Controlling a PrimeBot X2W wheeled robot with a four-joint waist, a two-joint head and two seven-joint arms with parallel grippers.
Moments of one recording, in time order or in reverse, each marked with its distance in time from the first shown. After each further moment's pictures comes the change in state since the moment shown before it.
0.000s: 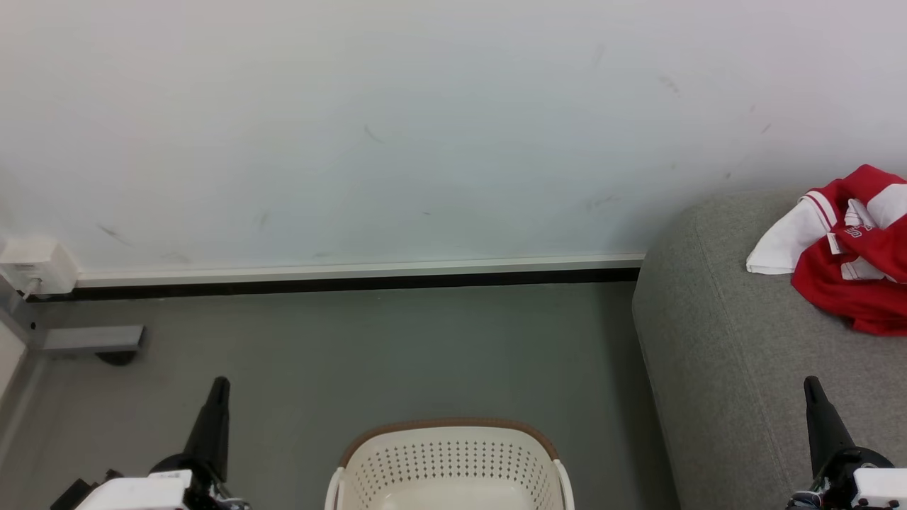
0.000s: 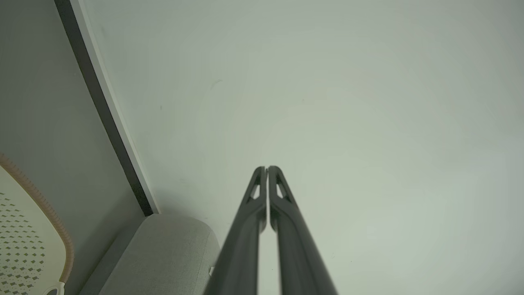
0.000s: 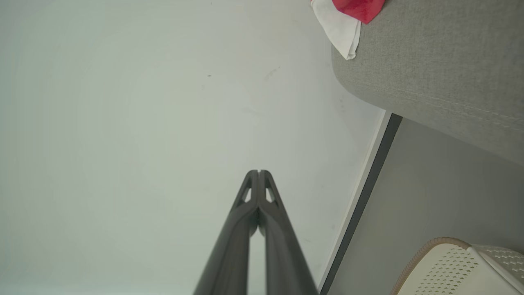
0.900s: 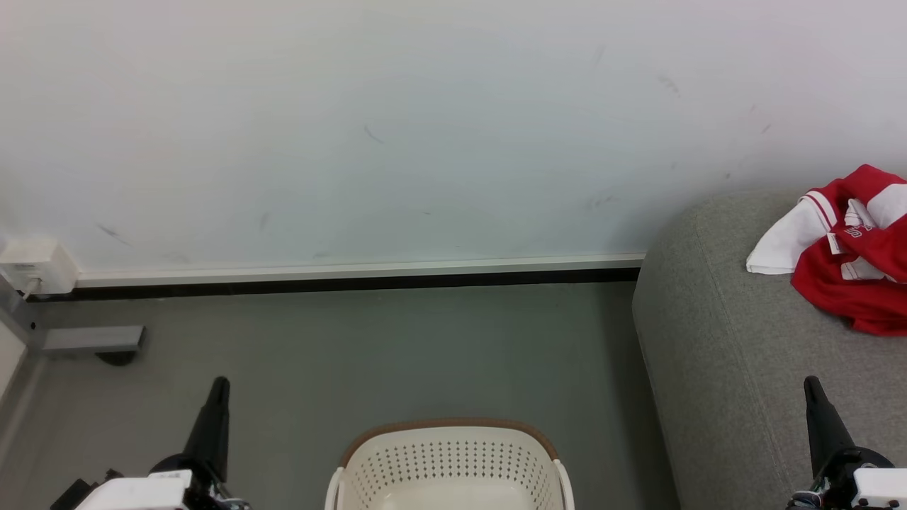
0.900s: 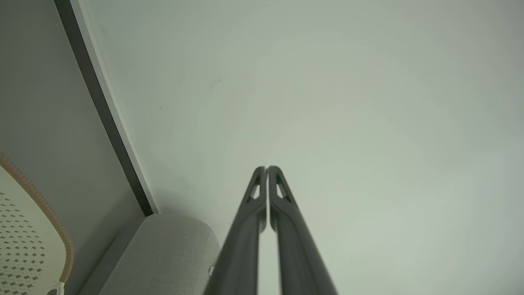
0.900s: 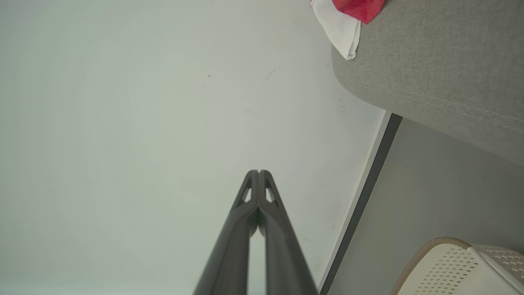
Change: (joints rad) left arm 0.000 0.000 0.000 0.000 0.000 0.000 0.000; right arm 0.000 0.000 0.000 0.000 0.000 0.000 0.000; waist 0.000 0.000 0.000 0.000
